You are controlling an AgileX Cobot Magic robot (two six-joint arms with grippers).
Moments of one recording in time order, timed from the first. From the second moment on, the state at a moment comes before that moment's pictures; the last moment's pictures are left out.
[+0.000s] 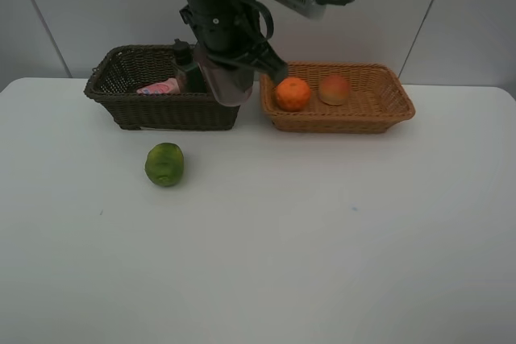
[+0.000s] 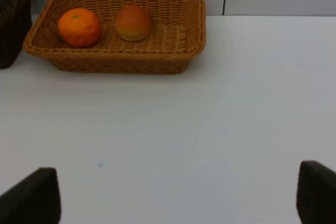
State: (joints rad) left arm -0.69 1.96 -1.69 0.14 0.93 0.00; right arm 0.04 0.00 -0.52 -0.01 1.06 0.02
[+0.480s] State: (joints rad) left arm -0.59 1.98 -1.72 0.24 0.71 -0.16; right arm 0.04 0.00 -0.52 -0.01 1.06 0.02
